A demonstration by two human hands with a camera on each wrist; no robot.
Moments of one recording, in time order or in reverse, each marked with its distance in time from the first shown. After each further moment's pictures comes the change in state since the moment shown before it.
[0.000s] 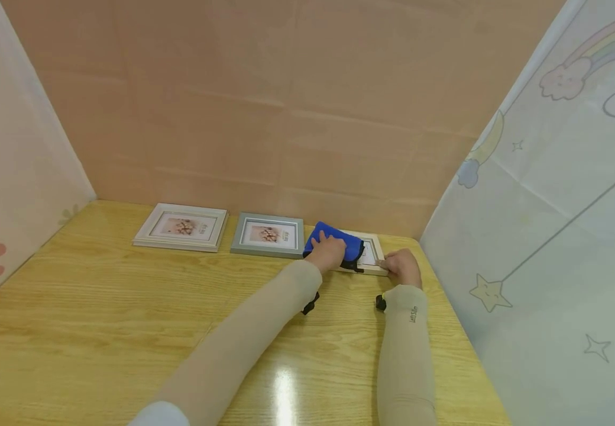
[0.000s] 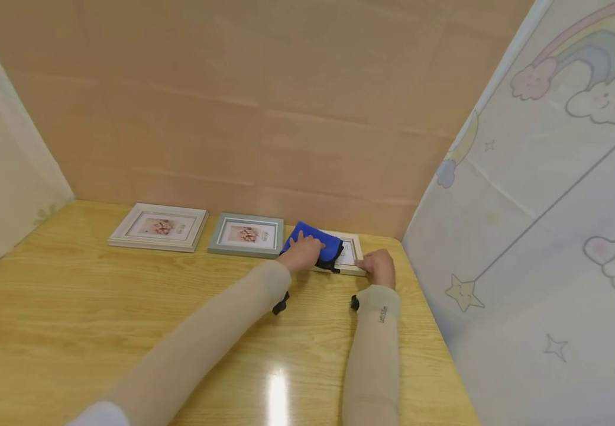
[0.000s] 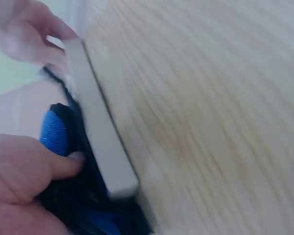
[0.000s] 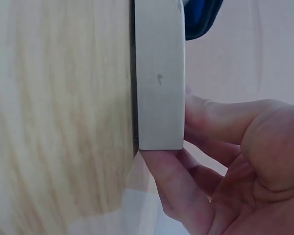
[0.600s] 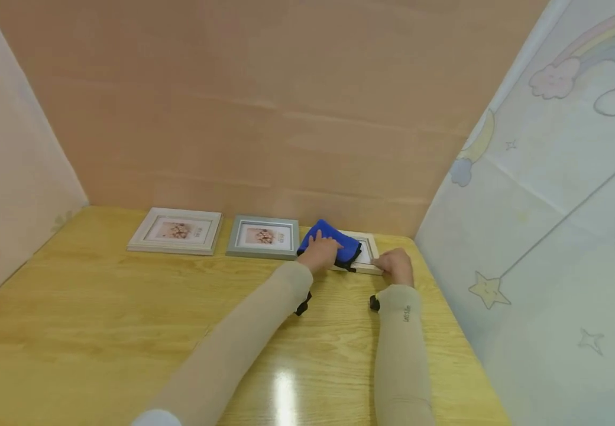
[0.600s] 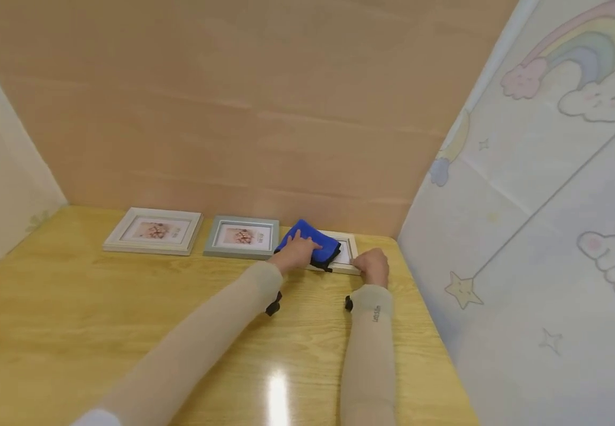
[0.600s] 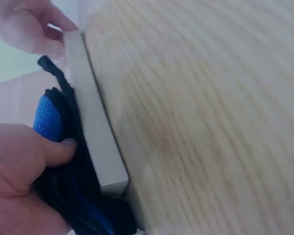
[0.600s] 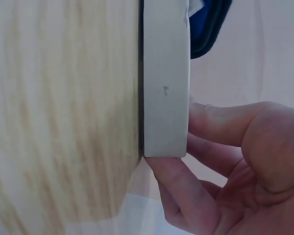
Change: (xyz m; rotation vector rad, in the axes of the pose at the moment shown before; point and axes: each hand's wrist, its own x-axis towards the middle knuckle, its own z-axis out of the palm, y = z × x) left_hand 0.000 -0.017 0.002 -0.046 0.004 0.098; right_hand -0.014 -0.008 0.005 -0.019 0.031 0.016
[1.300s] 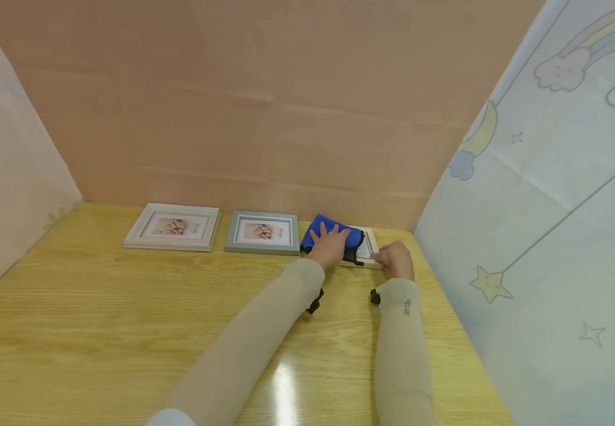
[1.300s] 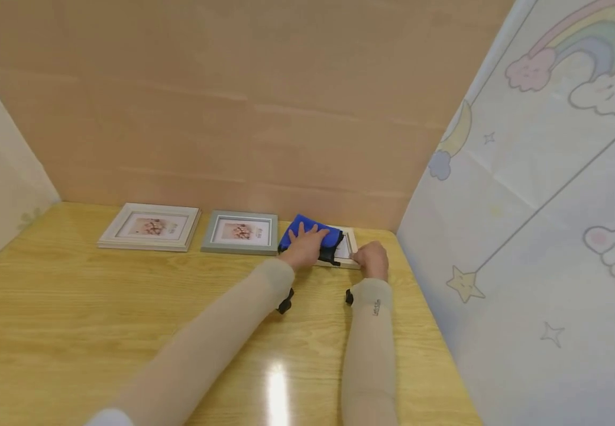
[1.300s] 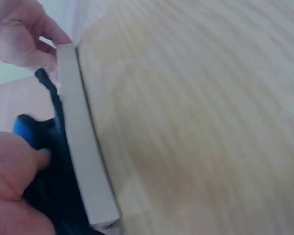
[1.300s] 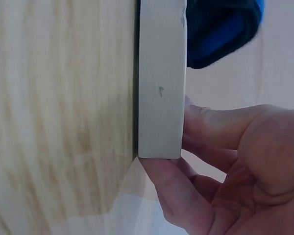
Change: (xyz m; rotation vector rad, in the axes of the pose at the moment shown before) left_hand 0.008 0.018 0.009 -0.051 0.062 -0.031; right_hand 0.005 0.002 0.002 -0.028 -0.001 -0.039
